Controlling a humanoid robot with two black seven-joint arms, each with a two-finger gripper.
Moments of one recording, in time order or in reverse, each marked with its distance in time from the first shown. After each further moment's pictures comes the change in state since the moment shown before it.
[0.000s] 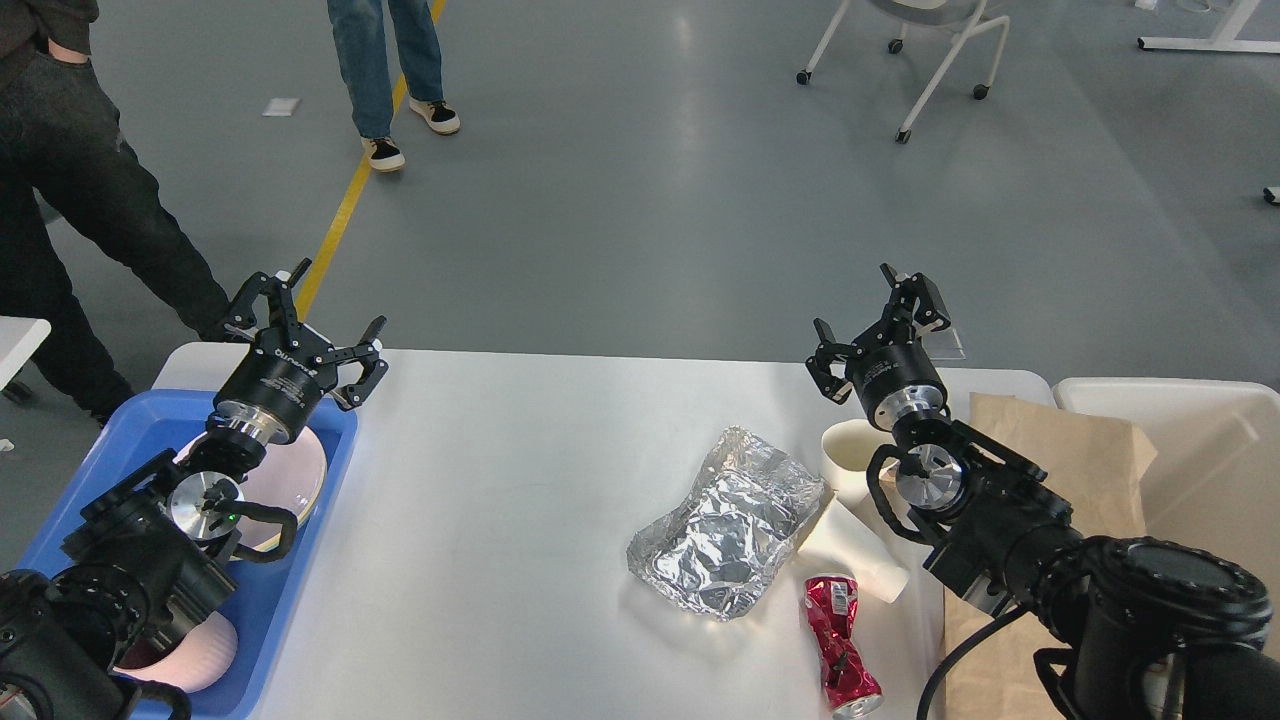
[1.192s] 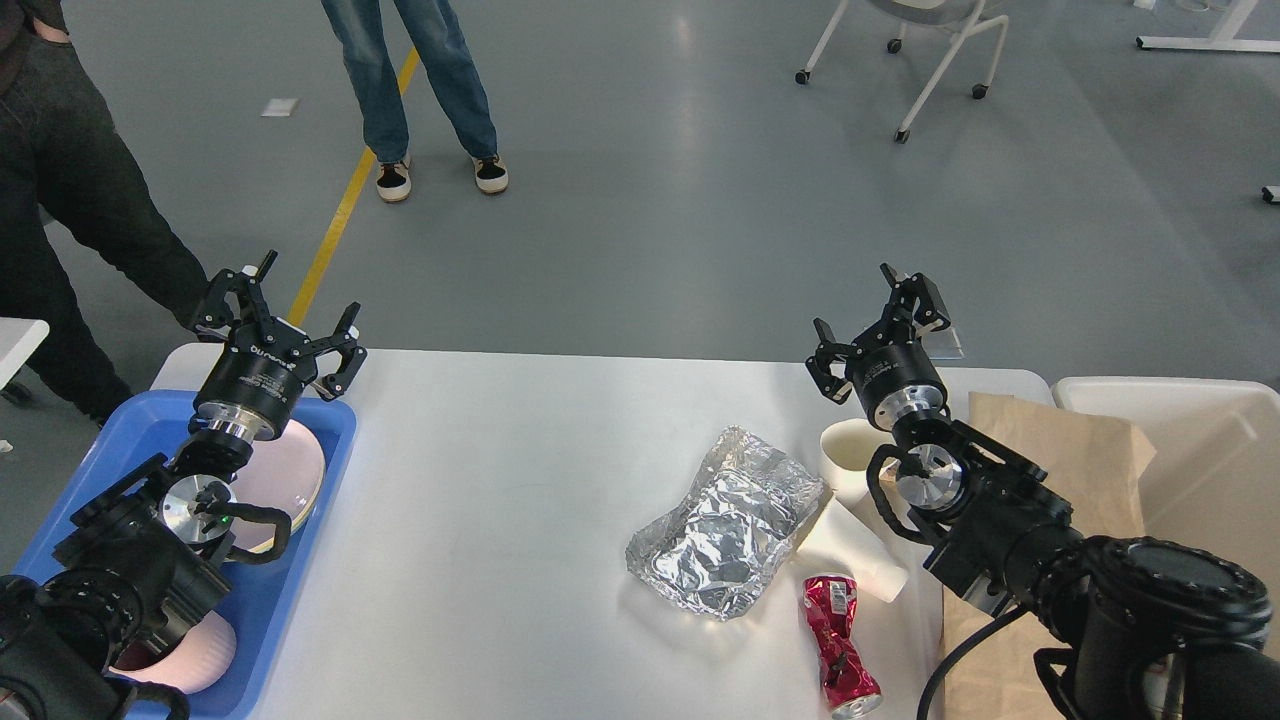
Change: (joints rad) left arm 0.010 0.018 -0.051 0.001 0.009 0.003 -0.059; right arm 0.000 0.000 0.000 0.000 0.000 0.000 0.000
